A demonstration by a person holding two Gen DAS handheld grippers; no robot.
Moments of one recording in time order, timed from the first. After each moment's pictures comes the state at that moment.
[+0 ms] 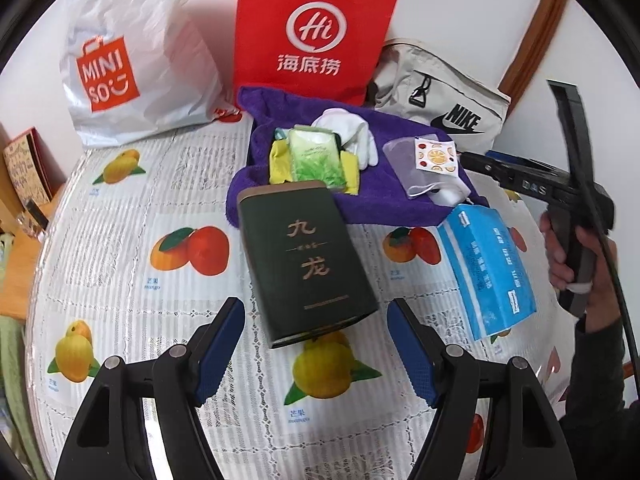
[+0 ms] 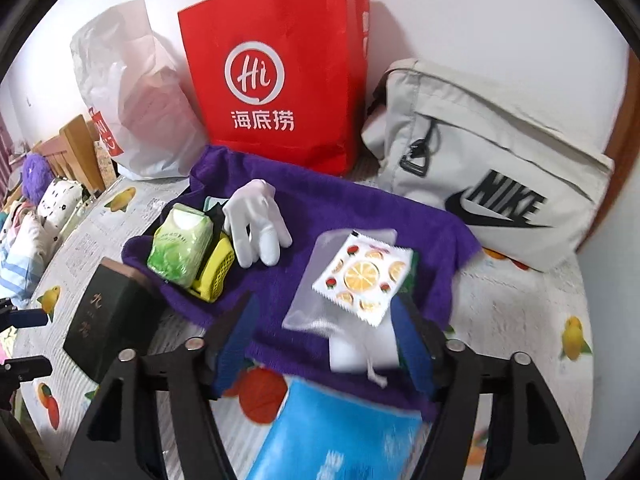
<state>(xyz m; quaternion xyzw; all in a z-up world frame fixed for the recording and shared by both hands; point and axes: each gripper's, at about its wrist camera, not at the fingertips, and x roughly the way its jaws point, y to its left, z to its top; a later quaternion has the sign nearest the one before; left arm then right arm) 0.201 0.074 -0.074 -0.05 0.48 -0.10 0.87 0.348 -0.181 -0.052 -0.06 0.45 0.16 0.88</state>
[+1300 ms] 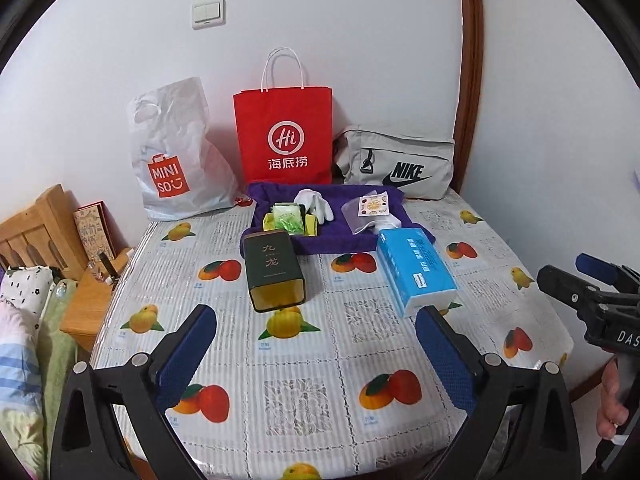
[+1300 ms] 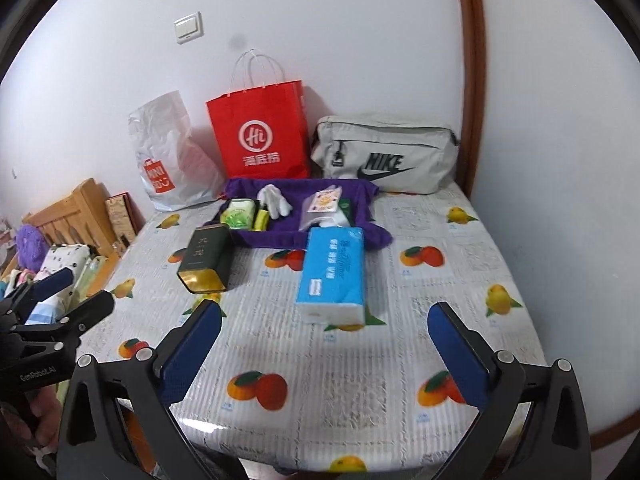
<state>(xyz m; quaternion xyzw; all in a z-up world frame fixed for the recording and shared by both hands) 0.006 0.002 0.027 0.01 0.33 -0.04 0.94 0.042 -0.239 0.068 0.03 0.38 0.05 0.92</state>
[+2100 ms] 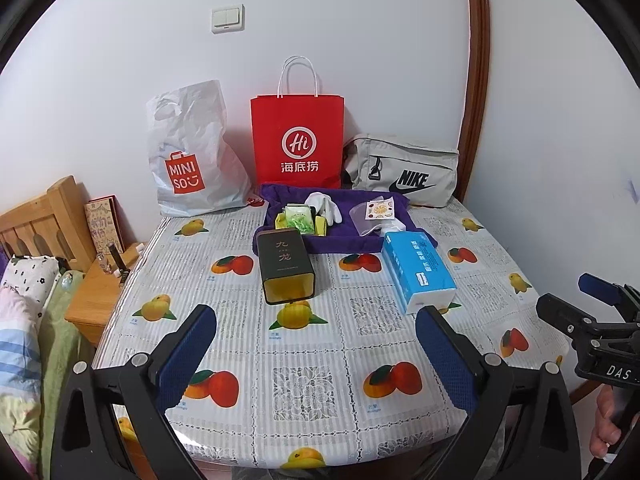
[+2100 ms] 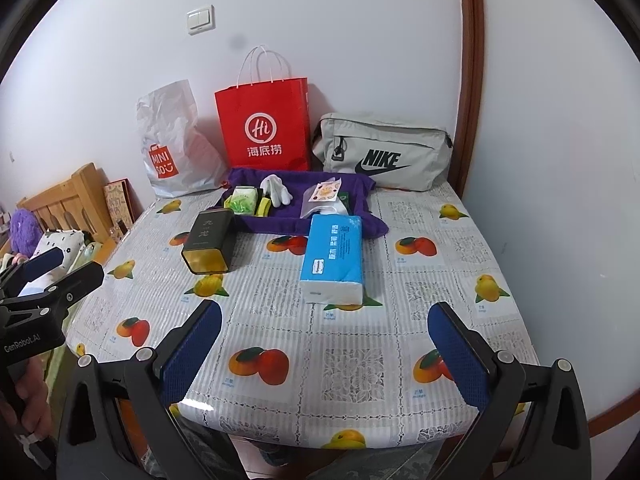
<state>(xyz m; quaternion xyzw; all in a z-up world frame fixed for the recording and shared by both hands) -0.019 0.015 0.032 0.00 0.32 -0.03 0.95 0.009 -0.224 0.068 0.01 0.38 0.04 0.92</state>
